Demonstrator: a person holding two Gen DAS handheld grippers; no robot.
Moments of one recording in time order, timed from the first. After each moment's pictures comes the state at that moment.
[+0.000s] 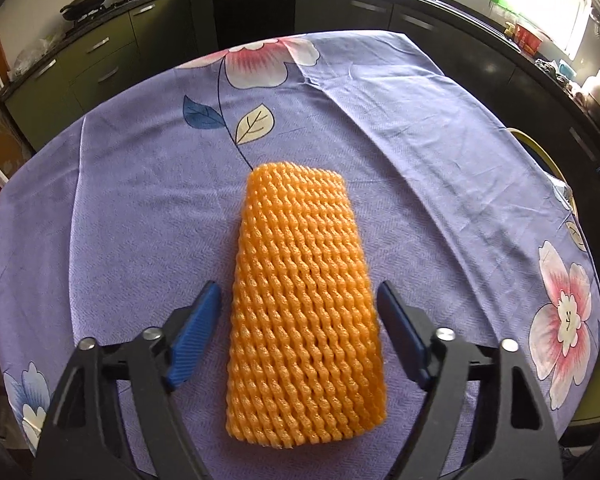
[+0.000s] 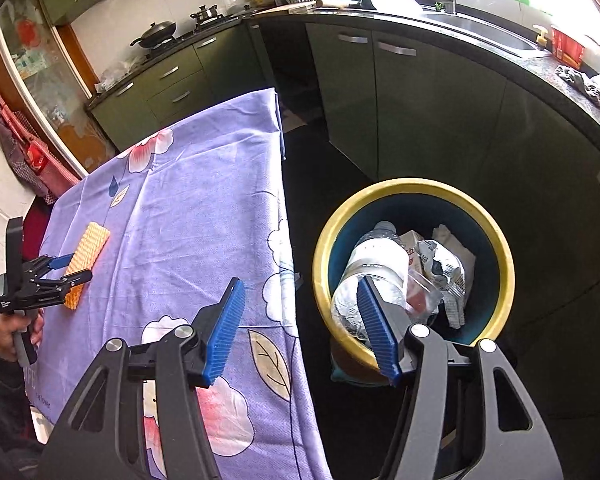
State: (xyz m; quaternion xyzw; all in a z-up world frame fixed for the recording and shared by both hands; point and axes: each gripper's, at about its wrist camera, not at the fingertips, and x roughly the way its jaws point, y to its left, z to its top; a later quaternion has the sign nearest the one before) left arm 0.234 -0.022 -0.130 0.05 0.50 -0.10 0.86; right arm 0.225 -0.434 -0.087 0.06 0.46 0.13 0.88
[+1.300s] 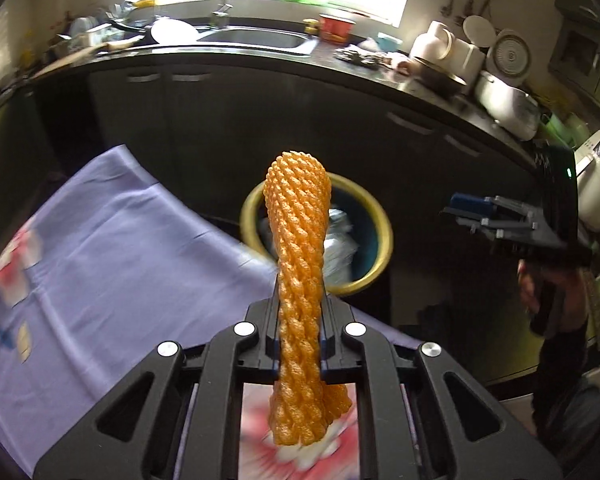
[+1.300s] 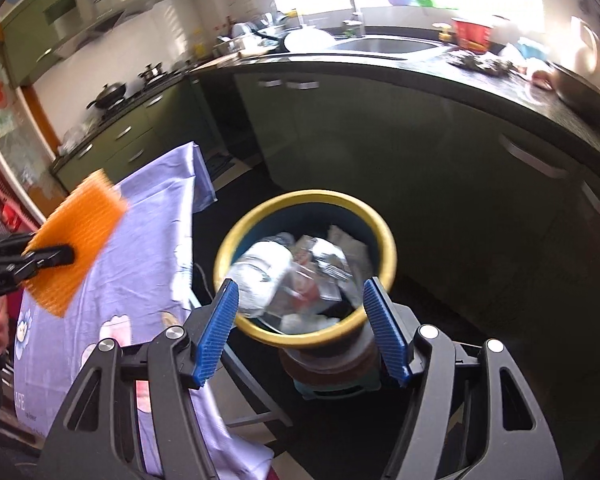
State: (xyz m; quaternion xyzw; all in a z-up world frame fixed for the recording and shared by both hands) left arm 0.229 -0.299 -0.015 0.10 0.44 -0.38 0.81; right arm 0.148 -0.558 -0.081 0.13 0.39 0.02 0.91
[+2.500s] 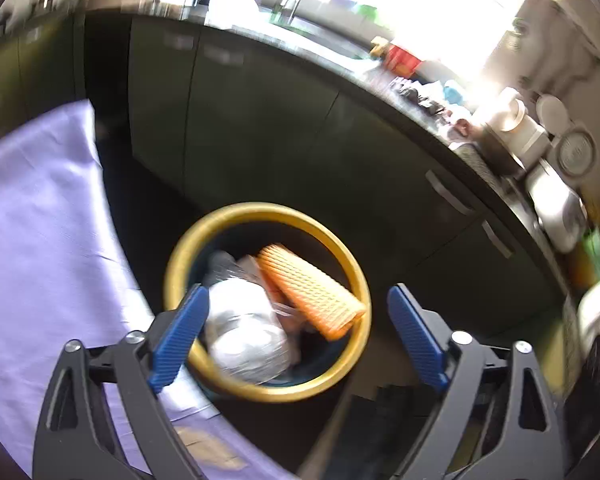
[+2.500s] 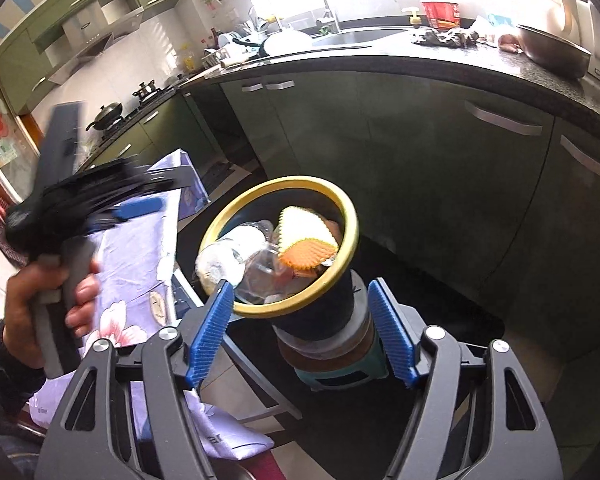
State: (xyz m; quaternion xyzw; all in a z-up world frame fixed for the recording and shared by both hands) left arm 0.264 -0.384 -0.058 -0.04 0.44 -0.27 0.85; right arm 0.110 -0.602 -0.094 0.17 0.38 0.03 0.91
